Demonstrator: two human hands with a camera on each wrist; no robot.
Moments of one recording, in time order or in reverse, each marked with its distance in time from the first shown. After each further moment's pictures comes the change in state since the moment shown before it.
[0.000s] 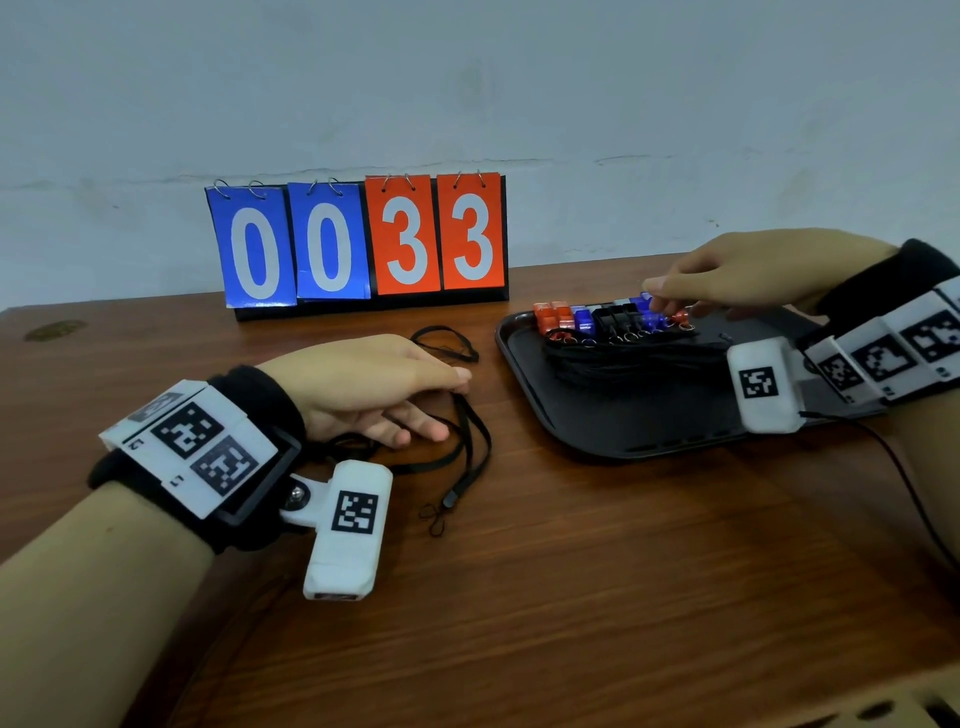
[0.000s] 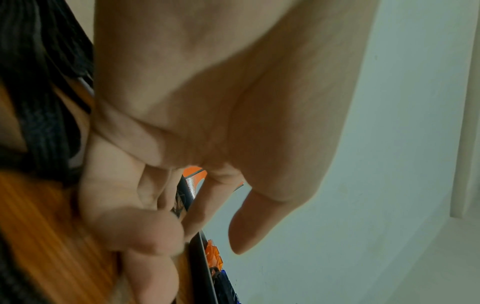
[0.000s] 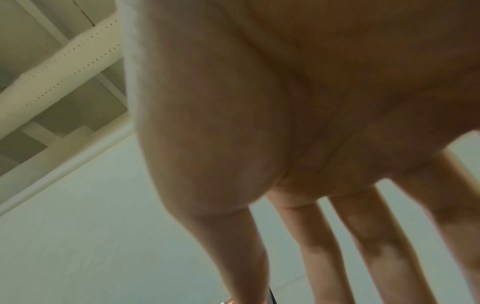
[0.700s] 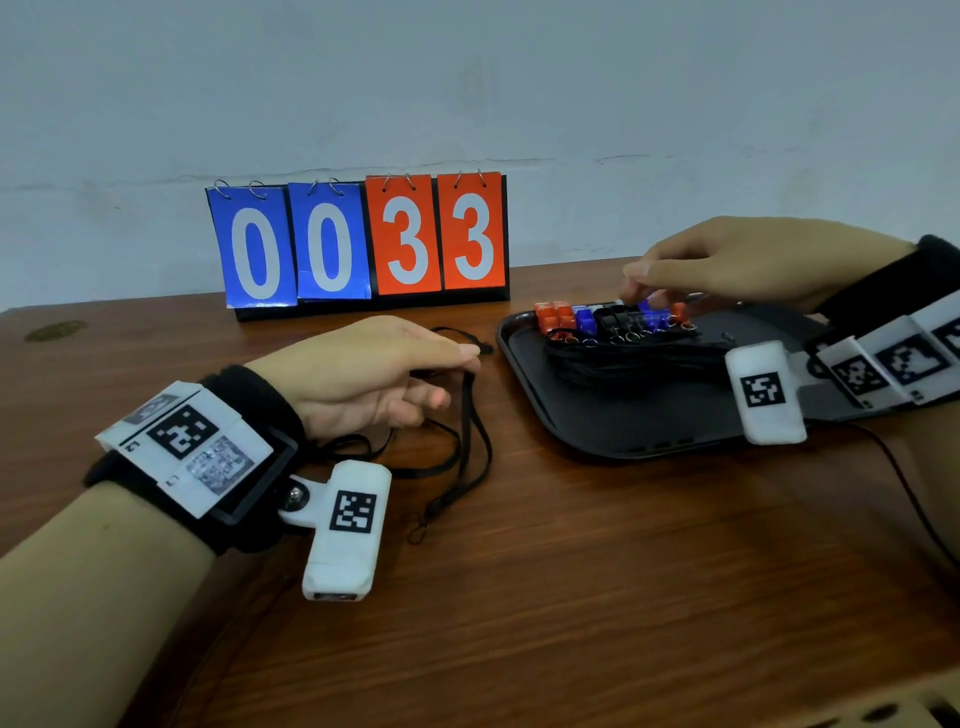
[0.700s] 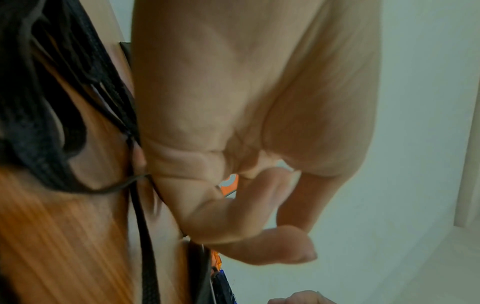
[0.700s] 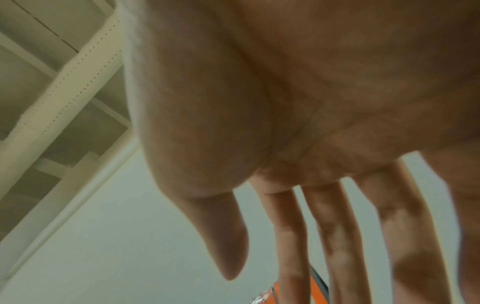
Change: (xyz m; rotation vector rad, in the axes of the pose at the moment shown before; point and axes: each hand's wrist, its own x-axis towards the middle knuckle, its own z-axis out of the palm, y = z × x) left_hand -0.011 0.007 -0.001 -0.263 -0.038 0.090; right_hand -0.017 -0.020 0.002 0.124 -0.002 -0.209
